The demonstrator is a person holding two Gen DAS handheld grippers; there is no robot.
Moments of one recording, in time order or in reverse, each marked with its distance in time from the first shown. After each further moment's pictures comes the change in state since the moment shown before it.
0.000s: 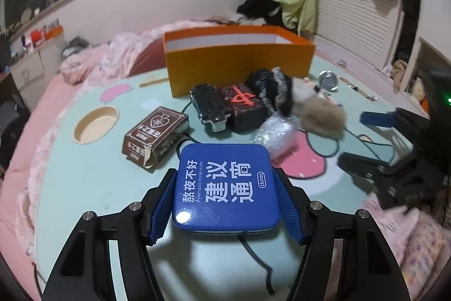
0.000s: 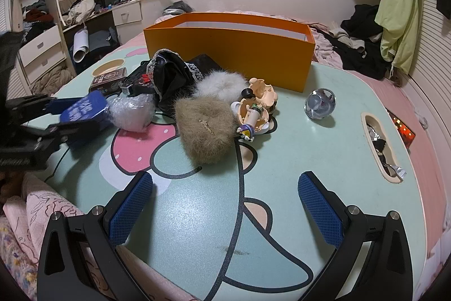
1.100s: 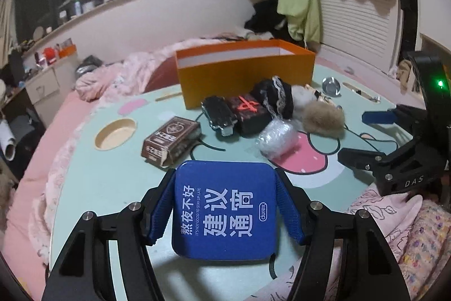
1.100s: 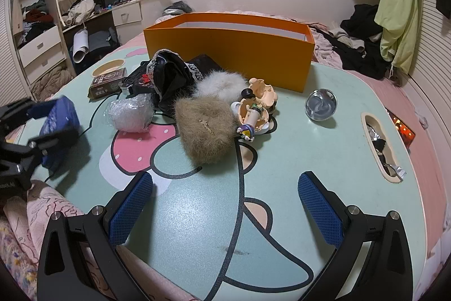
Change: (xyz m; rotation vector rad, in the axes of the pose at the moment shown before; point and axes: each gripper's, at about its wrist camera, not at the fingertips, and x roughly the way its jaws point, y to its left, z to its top) left arm -0.014 0.003 -0.010 0.025 -0.079 0.087; right arm -0.001 0.001 -0.001 0.002 -0.002 -0.002
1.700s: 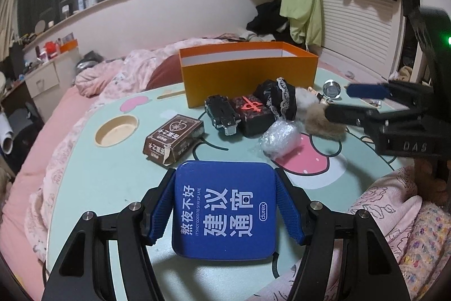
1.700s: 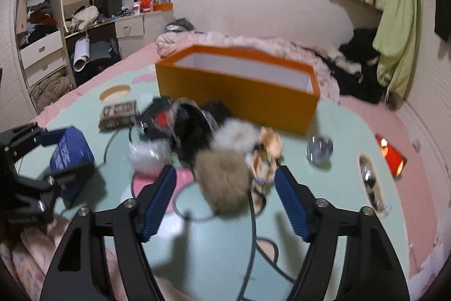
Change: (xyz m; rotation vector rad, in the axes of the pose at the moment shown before) left arm 0.002 0.003 -0.001 -0.021 0.010 -0.011; right arm -0.016 0.028 0.041 -0.055 -0.113 -0.026
